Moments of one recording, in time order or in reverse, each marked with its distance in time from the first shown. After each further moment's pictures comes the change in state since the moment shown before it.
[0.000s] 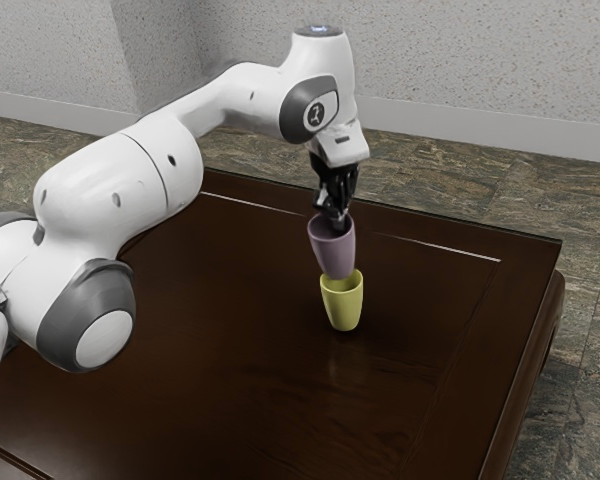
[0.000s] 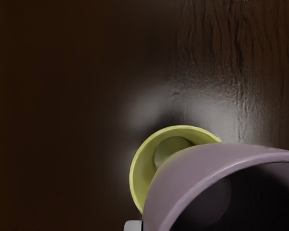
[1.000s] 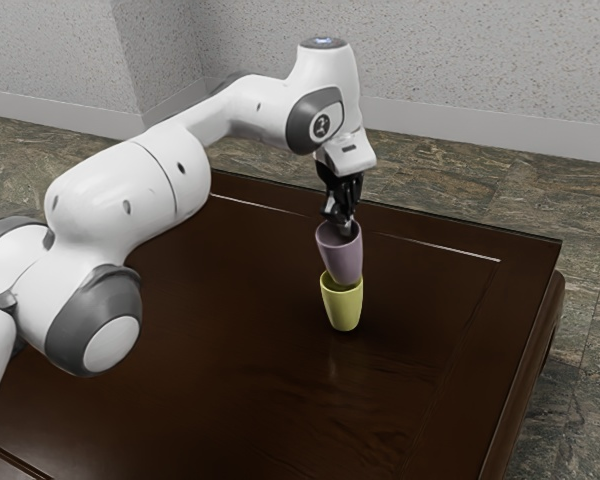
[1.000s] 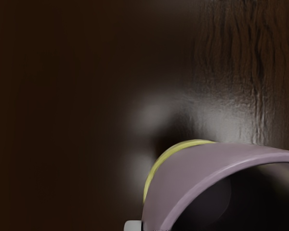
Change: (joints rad) arm -0.002 0.029 0.003 0.005 -0.018 0.045 -0.026
